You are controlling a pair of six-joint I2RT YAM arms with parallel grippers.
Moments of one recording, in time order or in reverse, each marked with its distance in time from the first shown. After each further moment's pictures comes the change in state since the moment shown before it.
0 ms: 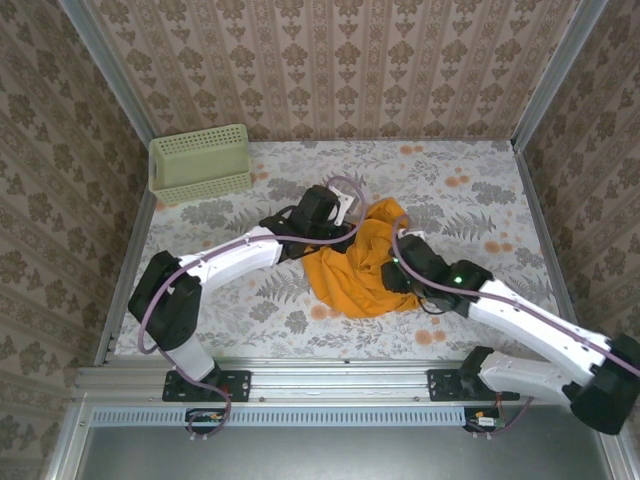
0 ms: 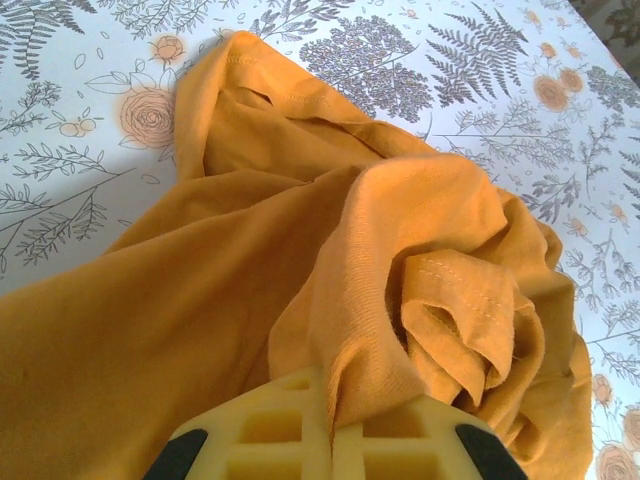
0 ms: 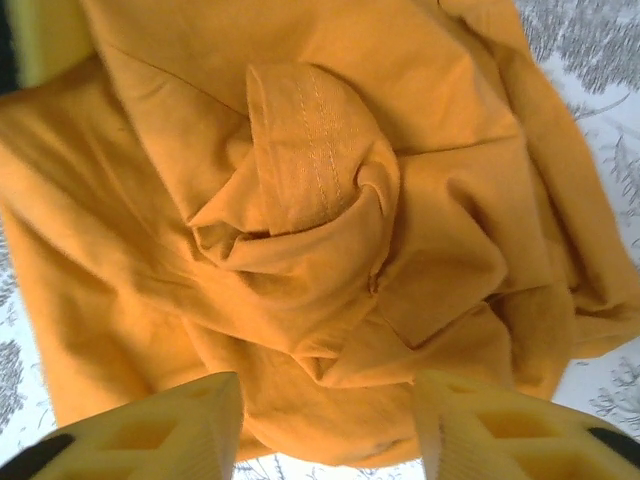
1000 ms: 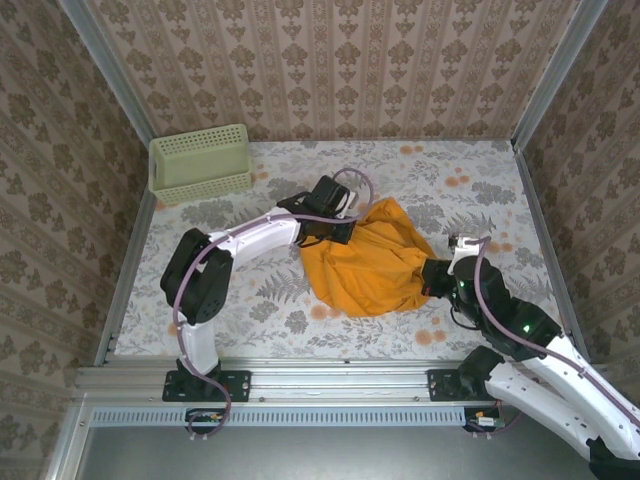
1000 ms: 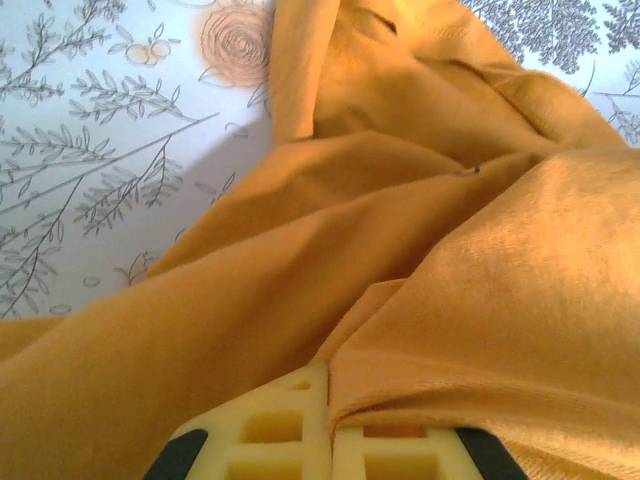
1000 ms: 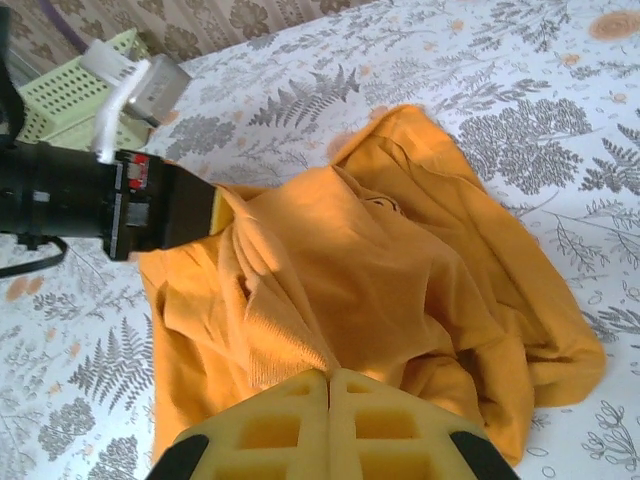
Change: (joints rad) left arm 0.065 0.226 0.196 -0.191 -0.048 0.015; right arm -0.103 -0.542 -0.165 0.041 0.006 0.025
